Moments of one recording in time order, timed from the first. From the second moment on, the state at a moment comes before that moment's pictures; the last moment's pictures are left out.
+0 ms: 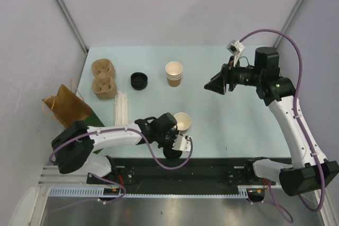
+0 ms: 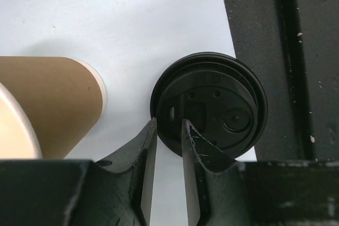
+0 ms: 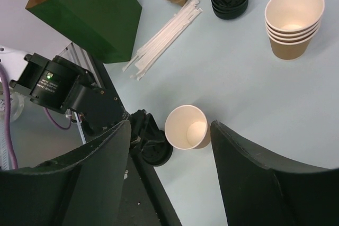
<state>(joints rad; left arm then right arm) -1.03 1.41 0.71 -0.32 0.29 0.80 0.22 1.19 1.36 -0.61 -0.89 0.06</state>
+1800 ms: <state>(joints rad) -1.01 1.45 0.86 -0.42 0.32 0.78 0.22 1.19 1.36 -0.59 -0.93 0.08</state>
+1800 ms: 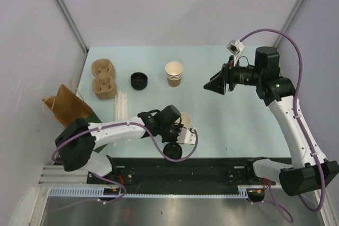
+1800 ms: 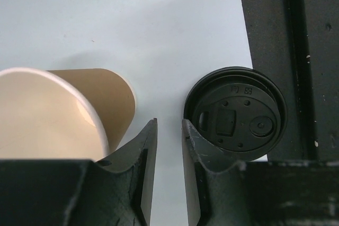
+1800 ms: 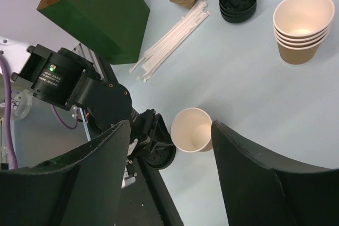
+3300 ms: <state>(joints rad) -1.03 1.49 1.29 -0.78 0.36 0.61 0.19 1.19 1.36 -0.59 -0.92 0.07</state>
